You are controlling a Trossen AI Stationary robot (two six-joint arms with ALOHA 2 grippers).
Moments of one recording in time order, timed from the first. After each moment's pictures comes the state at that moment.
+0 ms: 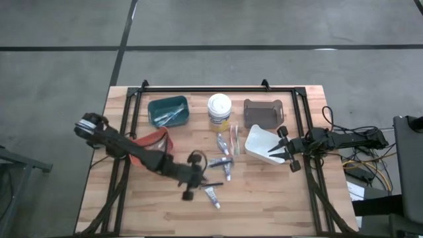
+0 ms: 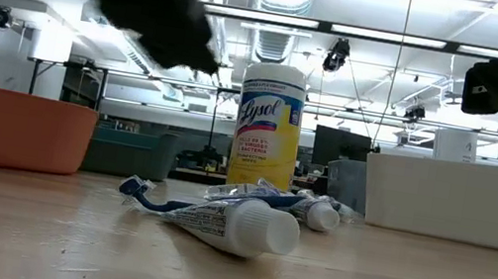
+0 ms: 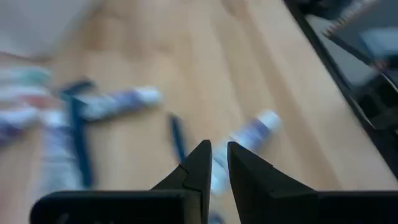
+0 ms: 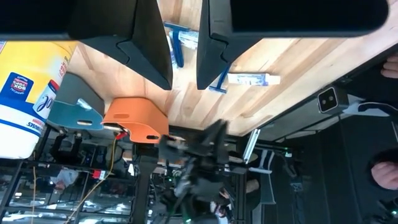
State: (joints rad) left arm -0.42 1.57 0.87 0.09 -0.13 -0.23; right arm 0.10 0.08 0.01 0.06 -0.16 -0.05
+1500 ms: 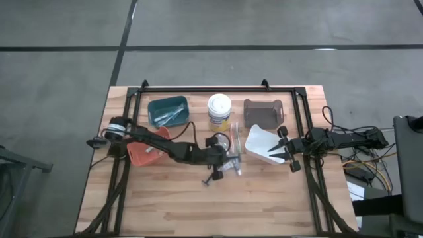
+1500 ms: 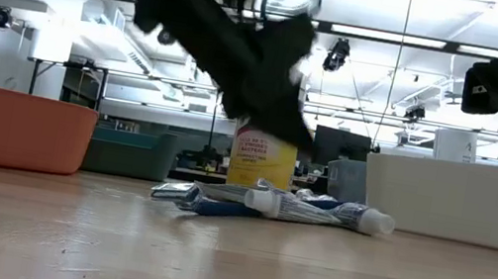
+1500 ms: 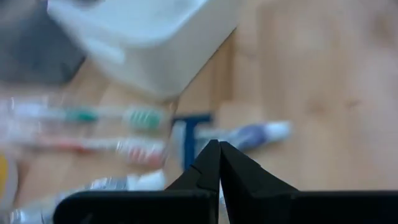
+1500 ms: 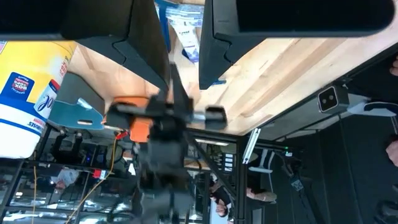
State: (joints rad) left arm -0.17 1.87 1.10 0.21 -0.26 -0.16; right arm 0.10 0.08 0.01 0.06 -0.16 -0.05
